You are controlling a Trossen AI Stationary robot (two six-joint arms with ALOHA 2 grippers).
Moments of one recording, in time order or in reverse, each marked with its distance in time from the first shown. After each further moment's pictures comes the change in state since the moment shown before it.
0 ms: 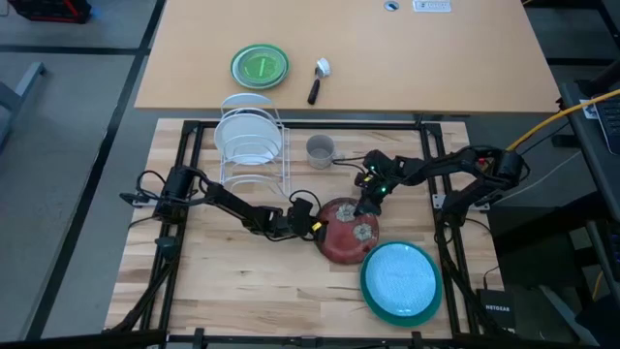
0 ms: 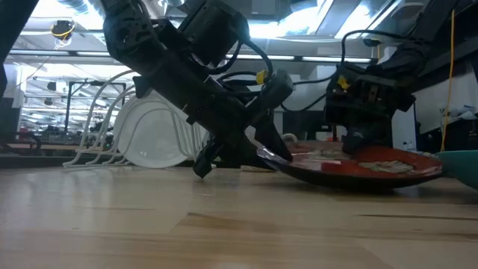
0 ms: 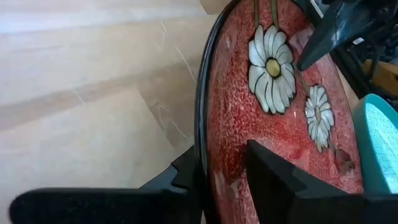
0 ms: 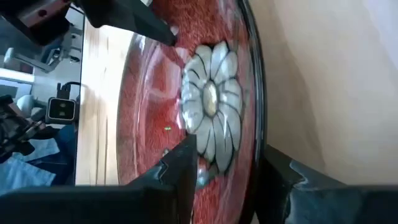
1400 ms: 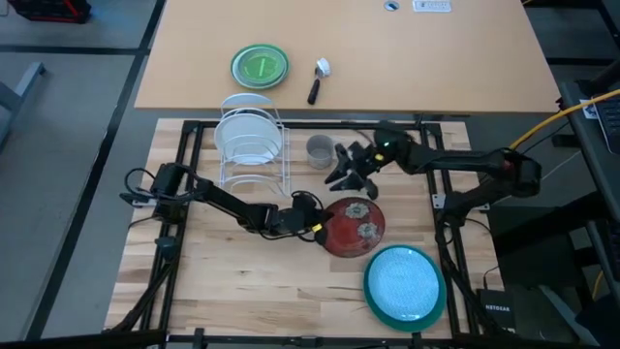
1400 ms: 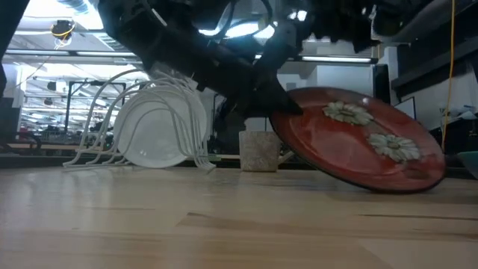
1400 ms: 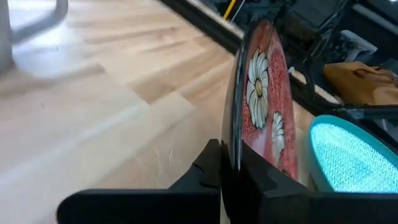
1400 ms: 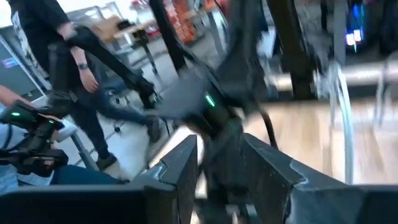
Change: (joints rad) left arm -0.012 -0.093 0.001 0.133 -0.071 0.384; right arm 0.078 -0.172 0.330 0.358 -0.082 -0.026
